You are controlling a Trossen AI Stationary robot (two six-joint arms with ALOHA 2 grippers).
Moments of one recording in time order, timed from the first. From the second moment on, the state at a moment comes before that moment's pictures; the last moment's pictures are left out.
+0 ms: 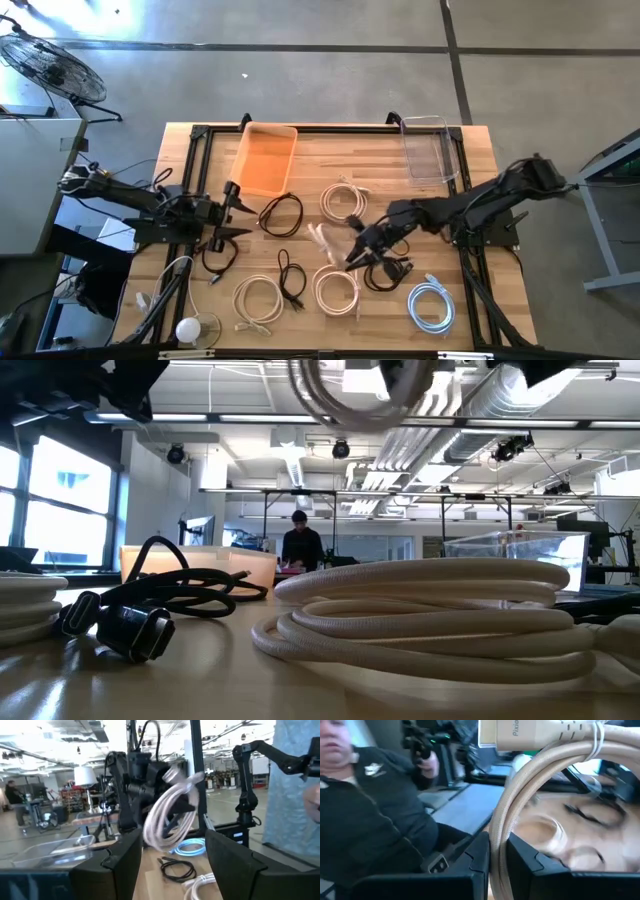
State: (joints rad) left arm -0.22 0.48 0.10 0.63 0.00 0.12; right arm 0.23 1.44 0.81 0.45 -0.42 0.08
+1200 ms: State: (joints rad) left arm -0.22 0.99 0.34 0.76 0.34 0.07; right arm 0.22 1.81 1.41 0.00 -0.58 -0.25
